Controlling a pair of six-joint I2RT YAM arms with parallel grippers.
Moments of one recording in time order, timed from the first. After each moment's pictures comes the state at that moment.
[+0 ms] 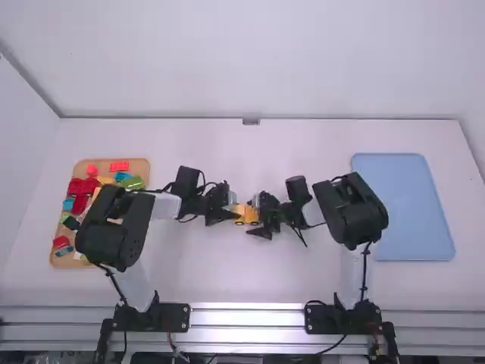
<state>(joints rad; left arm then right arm) -0.20 1.84 0.75 0.08 0.94 0.94 0.35 2.12 0.73 0.46 -1.00 -0.89</state>
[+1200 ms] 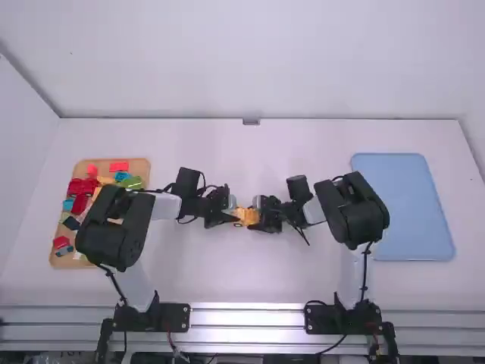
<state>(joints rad) -0.20 1.84 0.75 0.02 0.95 1.03 0.33 2.12 0.75 0.38 -1.02 -0.97</state>
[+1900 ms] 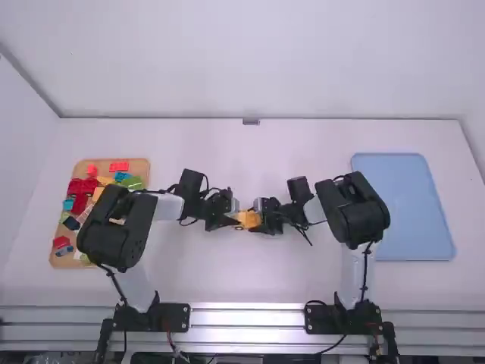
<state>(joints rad) -0.23 1.84 0.75 -0.02 0.91 1.04 0.33 2.12 0.75 0.34 -1.05 -1.04</state>
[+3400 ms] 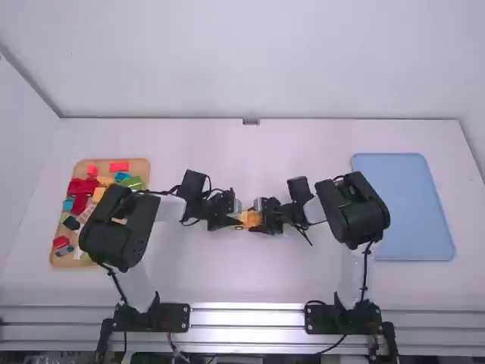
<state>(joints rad) -0.25 1.85 0.74 0.04 0.88 1.02 0.33 2.12 0.75 0.34 -1.05 -1.04</state>
